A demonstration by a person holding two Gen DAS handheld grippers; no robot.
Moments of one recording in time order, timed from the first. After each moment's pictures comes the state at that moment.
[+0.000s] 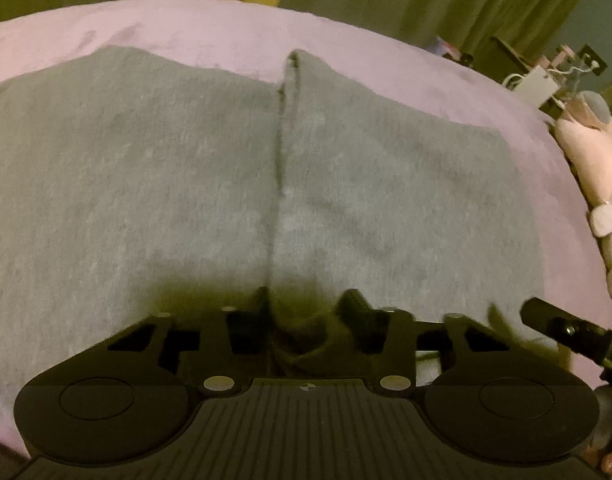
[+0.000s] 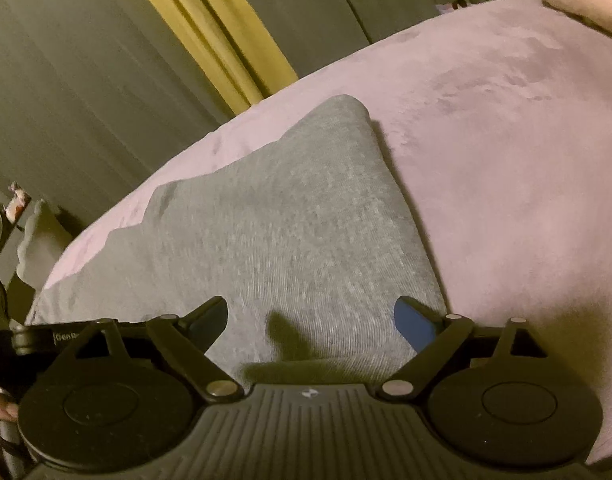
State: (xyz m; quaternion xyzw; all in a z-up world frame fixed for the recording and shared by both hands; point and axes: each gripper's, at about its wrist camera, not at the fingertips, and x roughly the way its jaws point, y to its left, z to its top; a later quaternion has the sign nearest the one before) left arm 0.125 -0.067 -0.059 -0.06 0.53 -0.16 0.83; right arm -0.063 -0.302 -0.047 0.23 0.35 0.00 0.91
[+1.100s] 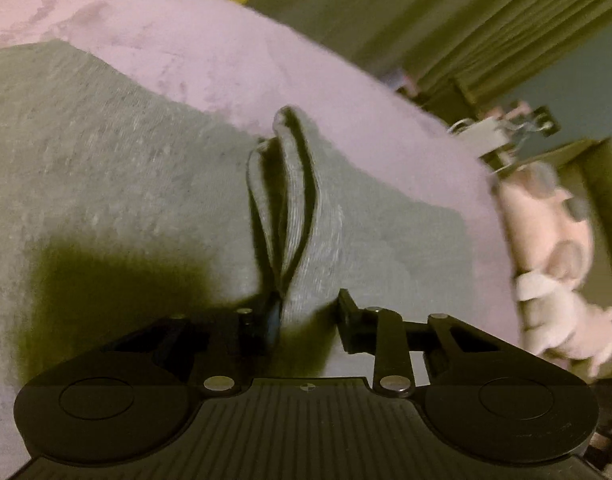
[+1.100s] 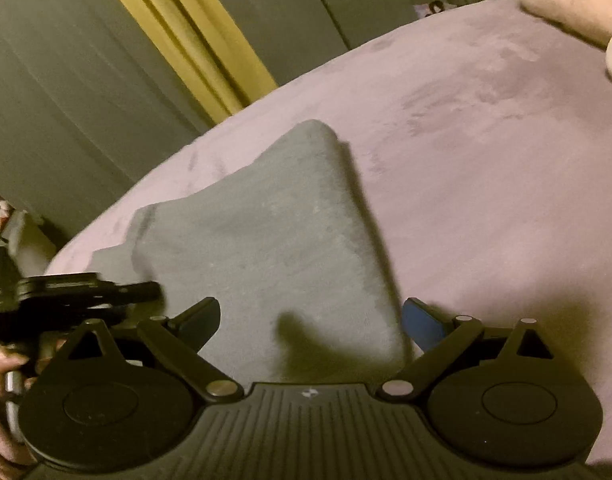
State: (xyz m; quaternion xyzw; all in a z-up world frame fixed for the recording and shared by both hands) left arm 0.187 -0.036 -0.064 -0.21 0.52 -0.26 0.79; right arm -0.056 -0.328 -0.032 0.23 0.36 -0.03 0.90
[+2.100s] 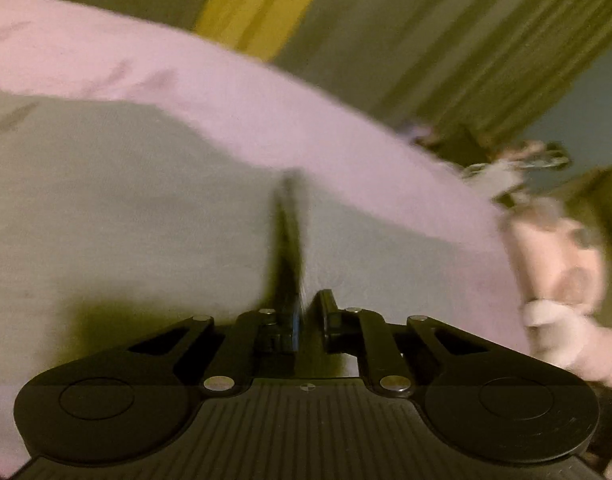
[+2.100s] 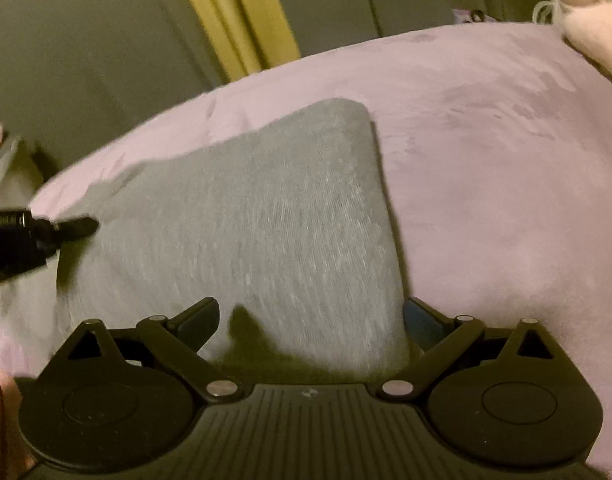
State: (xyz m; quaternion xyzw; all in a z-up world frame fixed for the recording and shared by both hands) left arm 0.155 0.011 -0.033 -0.18 0.48 -0.16 0.84; right arm -0.055 -0.281 -0.037 0.11 0.42 -0.01 0.90
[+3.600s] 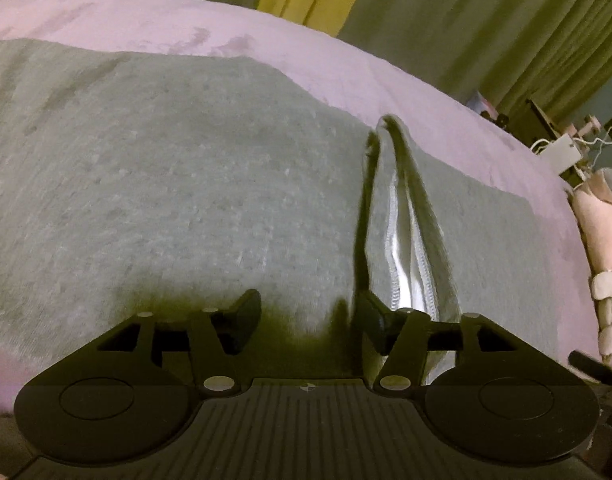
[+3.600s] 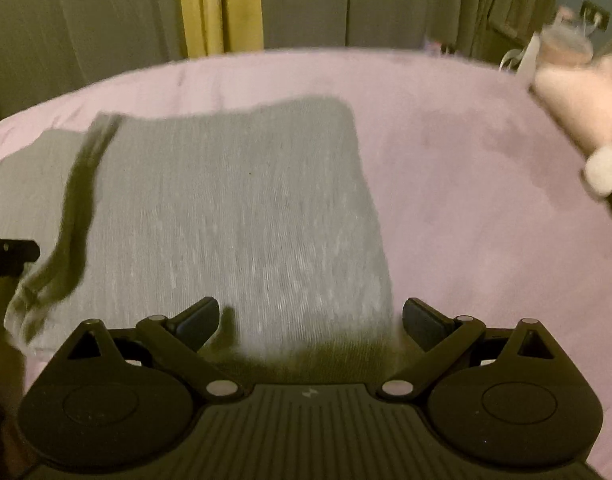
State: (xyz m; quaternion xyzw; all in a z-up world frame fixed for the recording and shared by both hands) left arm 0.106 0.026 -0.046 -0.14 0.51 -0.11 0.84; right arm -0.057 -0.224 -0.027 0.00 0.39 -0.12 0.91
